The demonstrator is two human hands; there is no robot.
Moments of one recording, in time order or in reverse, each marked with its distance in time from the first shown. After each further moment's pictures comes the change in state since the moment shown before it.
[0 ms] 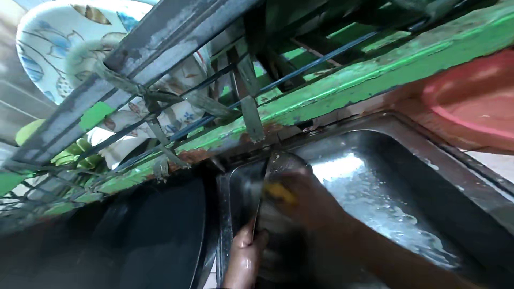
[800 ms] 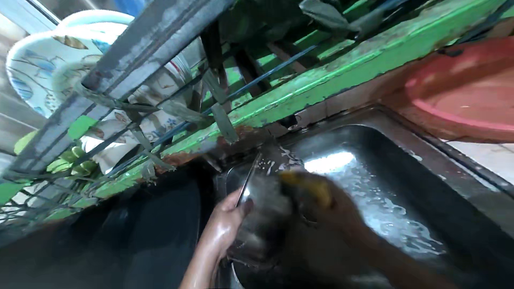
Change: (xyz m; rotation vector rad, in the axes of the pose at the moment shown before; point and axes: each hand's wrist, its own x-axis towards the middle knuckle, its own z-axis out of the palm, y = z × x) left_hand 0.034 0.069 -0.022 0.041 -0.156 -0.102; right_hand -0.060 0.029 -0.010 0.445 0.253 0.272
